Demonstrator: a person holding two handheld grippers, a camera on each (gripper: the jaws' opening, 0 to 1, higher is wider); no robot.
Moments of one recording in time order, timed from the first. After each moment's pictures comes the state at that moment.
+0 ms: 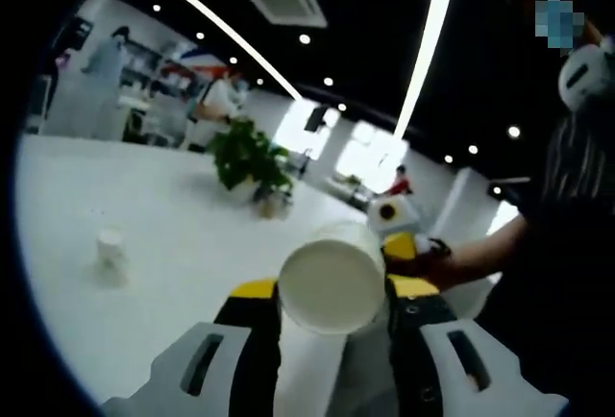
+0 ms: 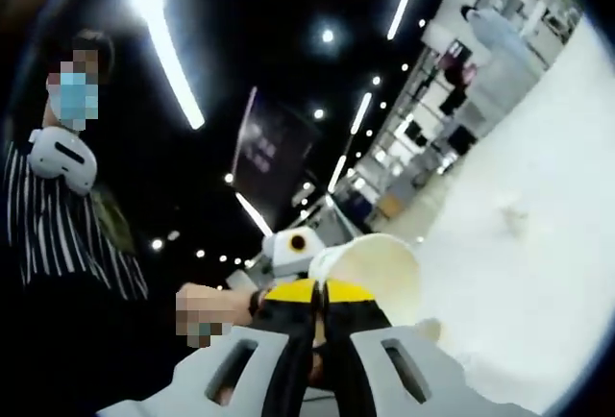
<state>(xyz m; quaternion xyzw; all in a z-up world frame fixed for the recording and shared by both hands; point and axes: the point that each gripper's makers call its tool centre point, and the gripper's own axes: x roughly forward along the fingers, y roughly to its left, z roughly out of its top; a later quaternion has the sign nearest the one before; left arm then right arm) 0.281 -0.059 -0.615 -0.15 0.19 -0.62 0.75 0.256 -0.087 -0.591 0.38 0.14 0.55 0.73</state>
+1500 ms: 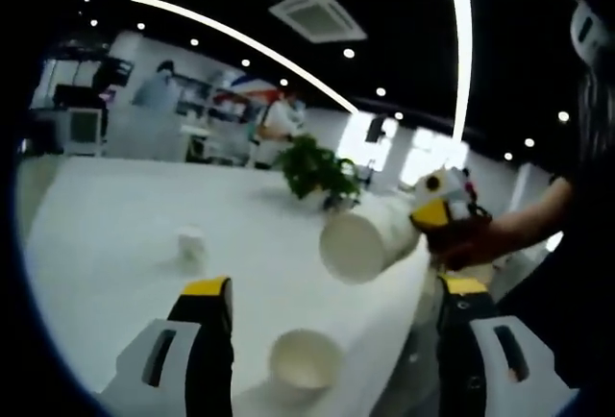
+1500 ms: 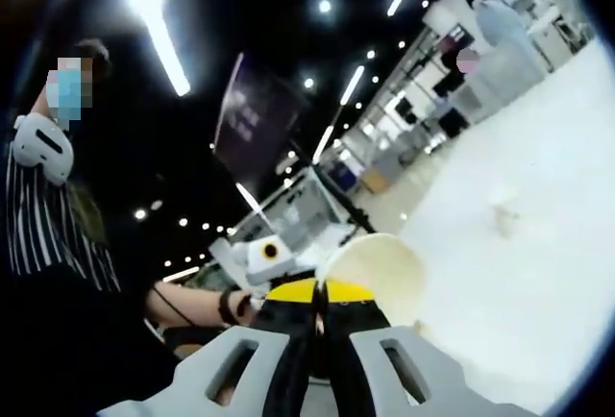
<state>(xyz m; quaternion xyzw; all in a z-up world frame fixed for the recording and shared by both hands) 0.300 0.007 -0.645 -0.12 0.15 -0.49 0.85 0.277 -0.073 -0.606 0.30 0.19 0.55 0.76</state>
